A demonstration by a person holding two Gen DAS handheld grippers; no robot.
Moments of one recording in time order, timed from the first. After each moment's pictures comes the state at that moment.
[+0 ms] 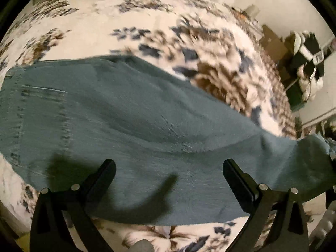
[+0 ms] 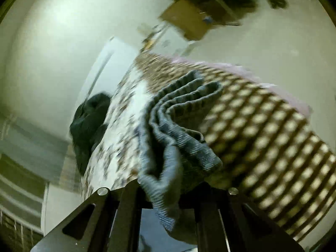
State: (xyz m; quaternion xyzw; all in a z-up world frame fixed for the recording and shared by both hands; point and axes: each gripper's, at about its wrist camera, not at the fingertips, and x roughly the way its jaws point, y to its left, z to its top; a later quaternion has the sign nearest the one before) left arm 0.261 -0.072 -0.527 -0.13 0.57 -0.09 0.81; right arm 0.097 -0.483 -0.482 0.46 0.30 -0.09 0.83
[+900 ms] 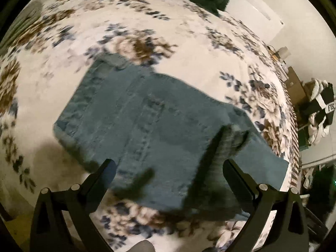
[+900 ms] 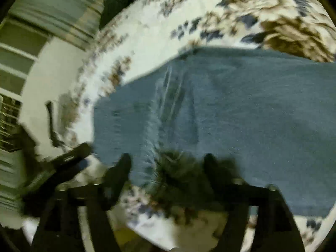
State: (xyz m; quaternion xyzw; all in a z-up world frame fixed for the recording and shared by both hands) left arm 0.264 0.140 -0.509 -0.21 0.54 -0.01 0.82; right arm 0.231 -0.078 -0.562 0.24 0.57 0.18 0.76
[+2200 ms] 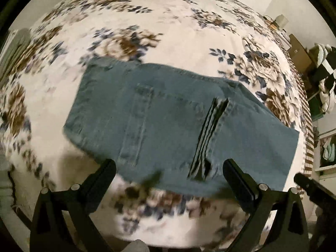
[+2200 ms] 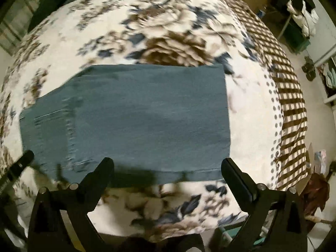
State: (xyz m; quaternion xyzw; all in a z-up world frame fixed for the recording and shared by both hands) left arm 0.248 0.117 -0.487 -0.11 0.59 -0.01 0.80; right arm 0.213 -0.145 -0.499 0.07 0.63 -0.10 0.77
